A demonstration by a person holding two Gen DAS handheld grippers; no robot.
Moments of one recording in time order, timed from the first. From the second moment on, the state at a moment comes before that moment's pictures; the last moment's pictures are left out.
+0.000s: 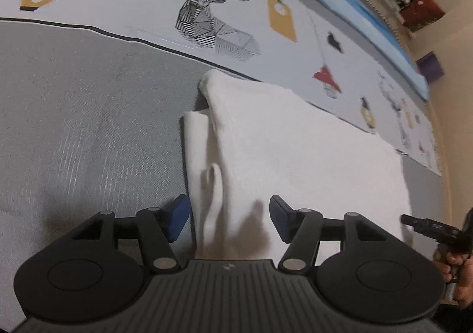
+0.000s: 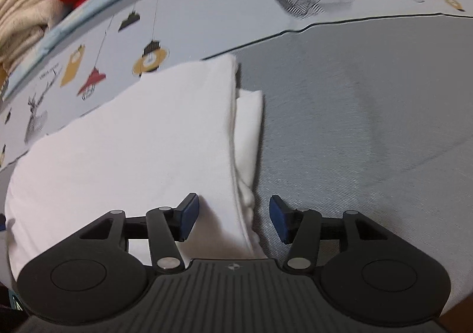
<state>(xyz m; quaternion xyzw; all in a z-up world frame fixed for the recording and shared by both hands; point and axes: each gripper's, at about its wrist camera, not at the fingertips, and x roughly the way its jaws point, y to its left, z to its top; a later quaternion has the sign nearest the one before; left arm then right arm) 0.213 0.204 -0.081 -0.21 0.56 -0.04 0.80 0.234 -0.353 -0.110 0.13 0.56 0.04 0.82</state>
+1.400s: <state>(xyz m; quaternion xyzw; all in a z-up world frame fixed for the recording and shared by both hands) 0.217 0.218 -0.094 -0.21 0.56 -0.06 0.80 0.257 -0.346 -0.110 0.15 0.56 0.04 0.82</state>
